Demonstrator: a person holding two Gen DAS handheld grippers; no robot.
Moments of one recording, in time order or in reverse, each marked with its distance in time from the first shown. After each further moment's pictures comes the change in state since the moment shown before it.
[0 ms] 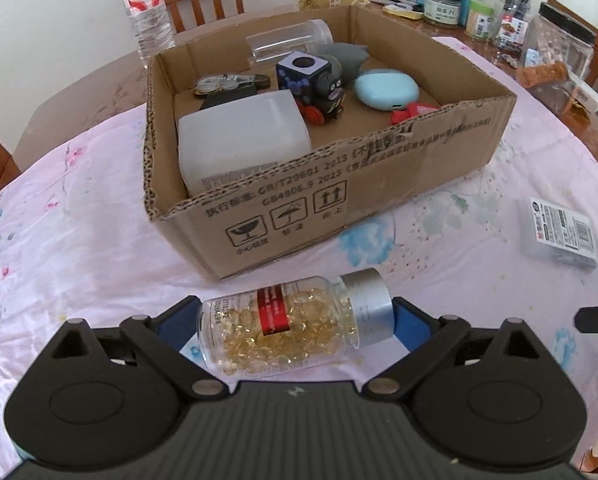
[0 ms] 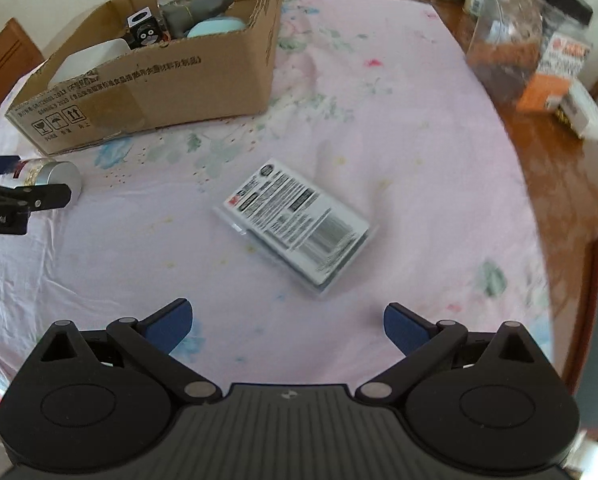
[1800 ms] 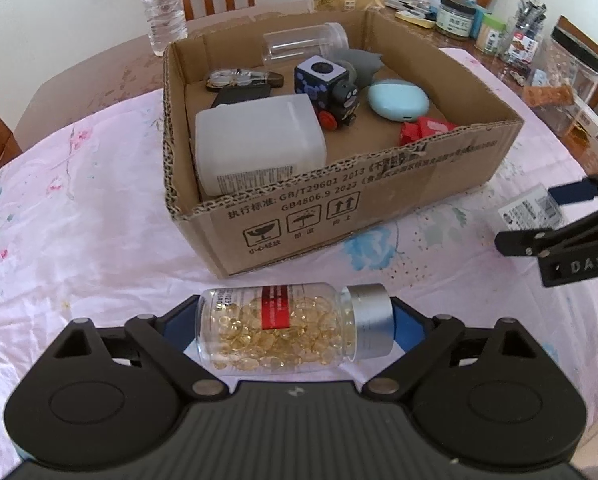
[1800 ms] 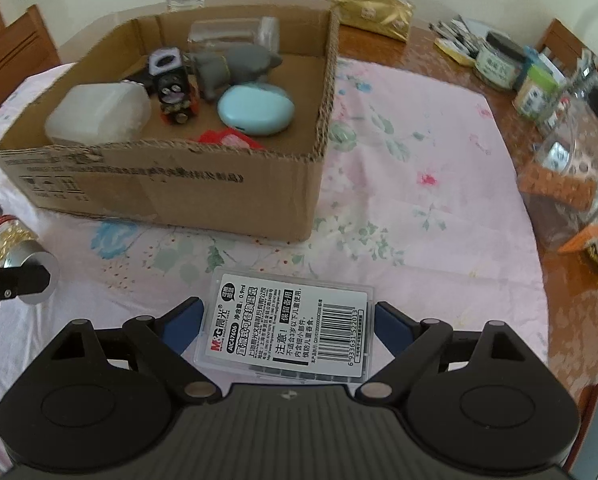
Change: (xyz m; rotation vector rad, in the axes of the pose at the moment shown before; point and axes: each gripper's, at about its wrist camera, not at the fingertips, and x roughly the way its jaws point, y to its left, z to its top) left arm -0.009 0.015 0.007 -0.068 0.031 -0.039; right arm 0.020 0.034 0.077 -0.185 -0.106 -0.039
